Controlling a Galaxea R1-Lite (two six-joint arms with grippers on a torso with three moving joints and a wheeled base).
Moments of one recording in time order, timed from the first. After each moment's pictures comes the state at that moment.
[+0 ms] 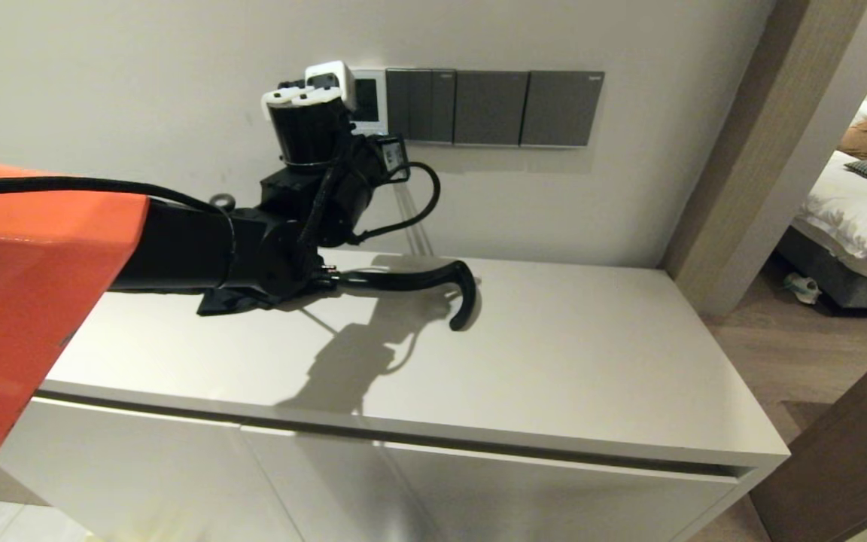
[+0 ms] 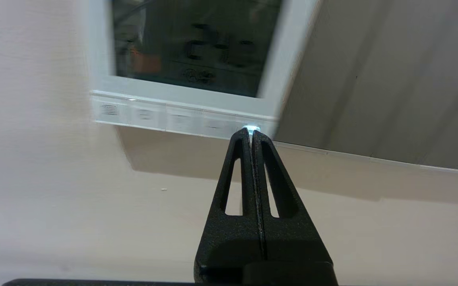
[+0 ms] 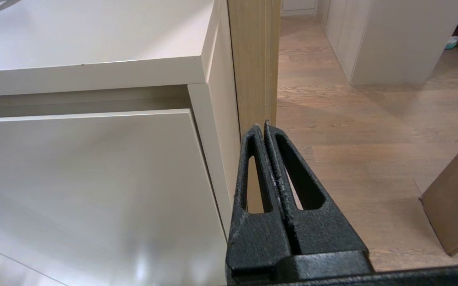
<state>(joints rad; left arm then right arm) -0.57 2.12 -1.65 -0.68 0.37 -0.11 0.00 0.00 0.00 -0.01 -0.01 0.00</state>
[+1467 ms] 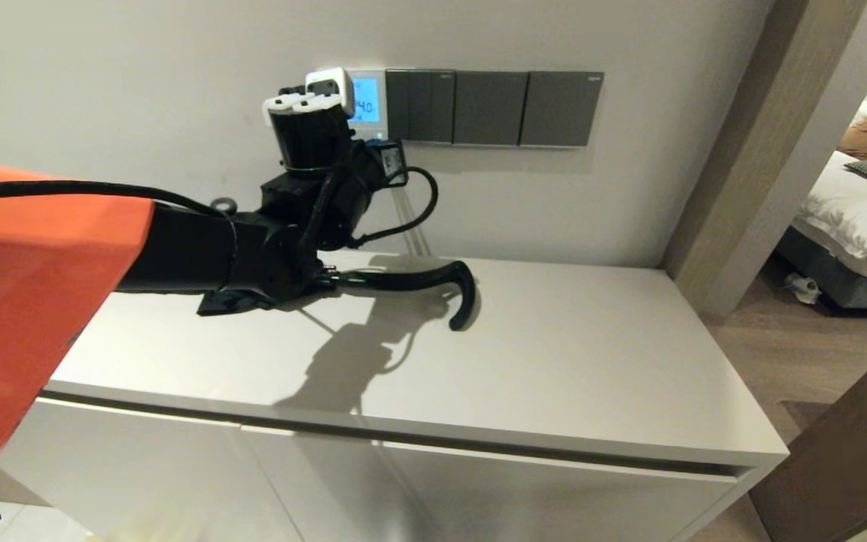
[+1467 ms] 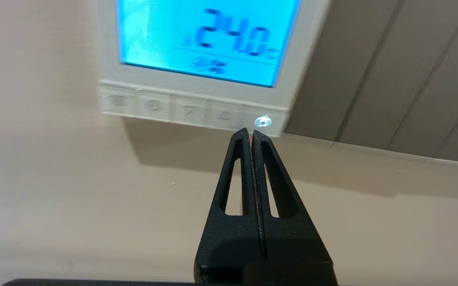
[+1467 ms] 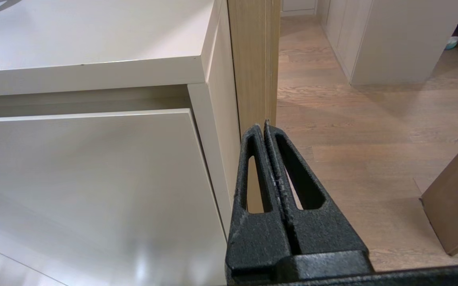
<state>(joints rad) -0.56 2.12 -1.63 -0.68 0.37 -0.11 0.00 0.00 0.00 -0.01 -0.01 0.00</state>
